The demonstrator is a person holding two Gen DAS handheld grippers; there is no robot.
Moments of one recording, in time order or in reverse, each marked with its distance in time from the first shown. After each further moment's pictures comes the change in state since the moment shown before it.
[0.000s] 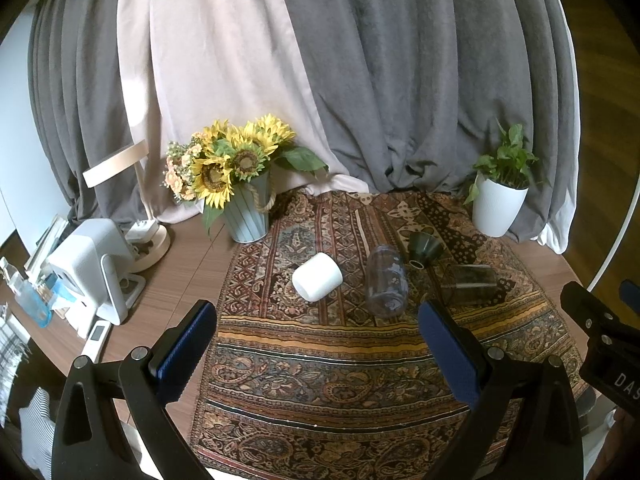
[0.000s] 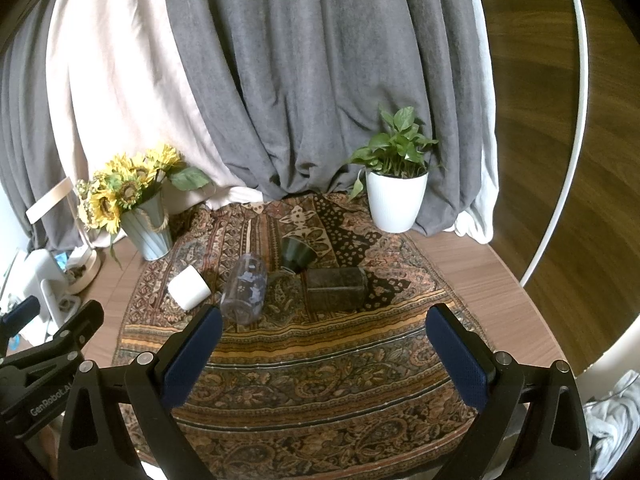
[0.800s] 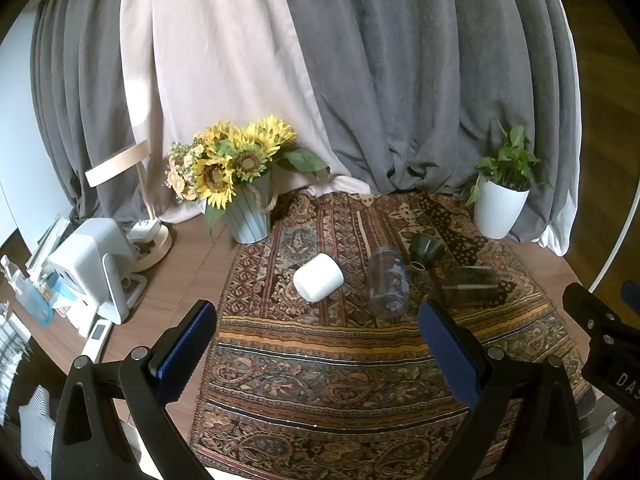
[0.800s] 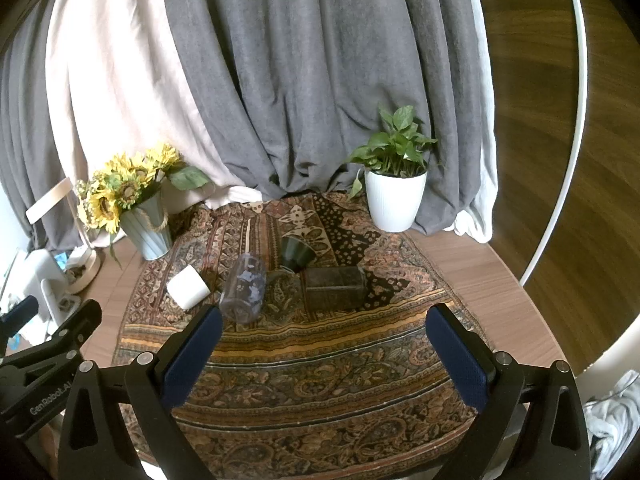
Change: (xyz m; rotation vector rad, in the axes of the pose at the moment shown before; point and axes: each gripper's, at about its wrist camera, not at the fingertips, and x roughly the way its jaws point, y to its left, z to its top) left arm 0.000 0.000 0.001 0.002 -0.004 0.006; right arm 0.000 -0.001 0.000 0.000 0.001 0.000
